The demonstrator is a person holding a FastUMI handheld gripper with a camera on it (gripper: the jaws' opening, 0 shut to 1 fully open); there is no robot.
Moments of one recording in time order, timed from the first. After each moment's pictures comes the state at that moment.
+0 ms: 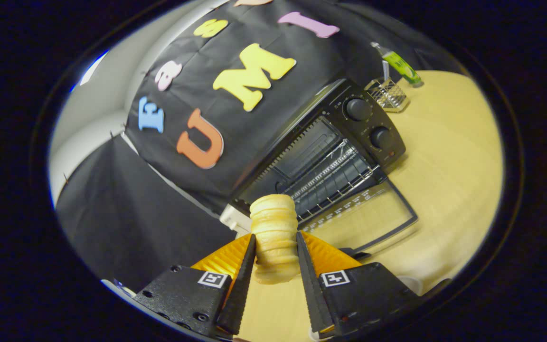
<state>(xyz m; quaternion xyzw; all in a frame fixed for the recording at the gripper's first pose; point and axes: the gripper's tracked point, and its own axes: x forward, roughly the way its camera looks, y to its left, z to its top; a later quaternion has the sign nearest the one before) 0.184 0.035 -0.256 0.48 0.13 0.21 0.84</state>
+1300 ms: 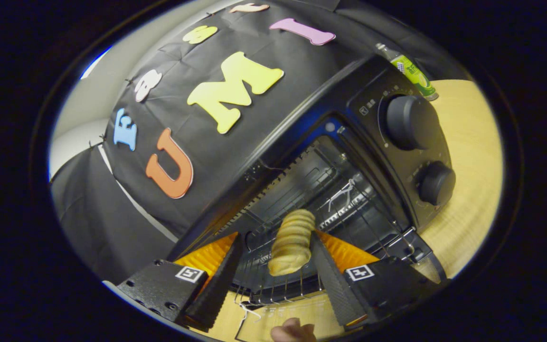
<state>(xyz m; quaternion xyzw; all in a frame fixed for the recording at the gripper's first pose) 0.332 0.035 -0.268 0.40 0.10 0.15 0.90</state>
